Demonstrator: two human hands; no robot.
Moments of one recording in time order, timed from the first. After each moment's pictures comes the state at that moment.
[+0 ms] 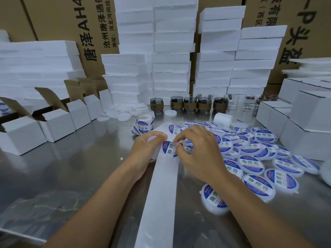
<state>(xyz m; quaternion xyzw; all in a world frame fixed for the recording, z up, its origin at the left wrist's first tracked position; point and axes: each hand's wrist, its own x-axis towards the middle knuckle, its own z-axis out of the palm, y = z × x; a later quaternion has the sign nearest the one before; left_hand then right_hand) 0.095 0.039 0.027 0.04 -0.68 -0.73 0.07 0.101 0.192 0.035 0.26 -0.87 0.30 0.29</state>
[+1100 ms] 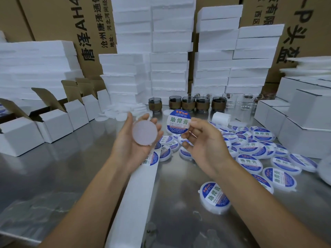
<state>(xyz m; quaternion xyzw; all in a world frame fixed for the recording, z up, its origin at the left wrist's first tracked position) 0.094 0.019 0.042 -0.04 -0.35 -0.93 0.02 0.107 0.191 0.062 0.11 -0.47 0.87 -0.06</state>
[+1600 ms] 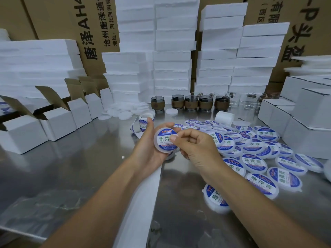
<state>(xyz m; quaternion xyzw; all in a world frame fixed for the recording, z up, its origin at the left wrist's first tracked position) 0.093 0.044 0.029 -0.05 -0.47 -0.88 -0.04 0.110 0.177 0.044 0.13 -0.64 0.76 0.01</state>
